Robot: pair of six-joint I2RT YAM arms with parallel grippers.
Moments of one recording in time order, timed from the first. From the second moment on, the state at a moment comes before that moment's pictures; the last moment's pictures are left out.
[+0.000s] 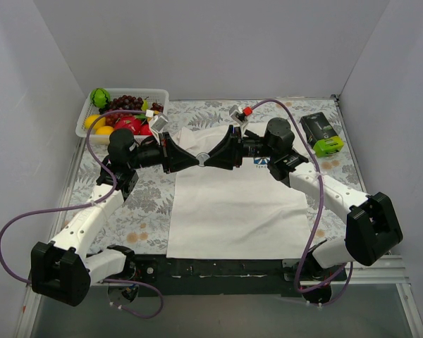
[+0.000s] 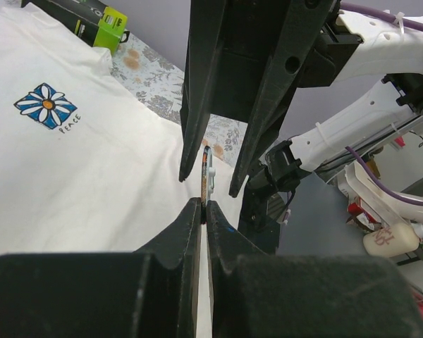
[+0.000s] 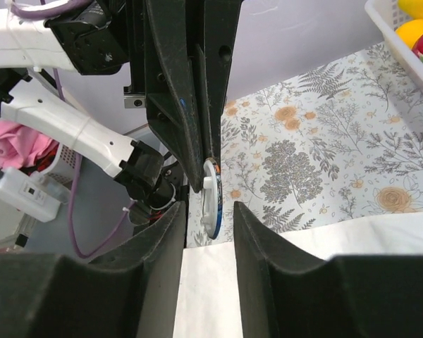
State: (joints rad) left arm -0.30 1.11 0.85 0.24 1.03 -0.54; right arm 0.61 1.42 1.01 0.49 -0.98 0.50
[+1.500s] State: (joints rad) left arm -0.28 1.10 0.85 0.21 0.95 -0.52; right arm 0.64 1.49 1.21 0.14 -0.85 0.47
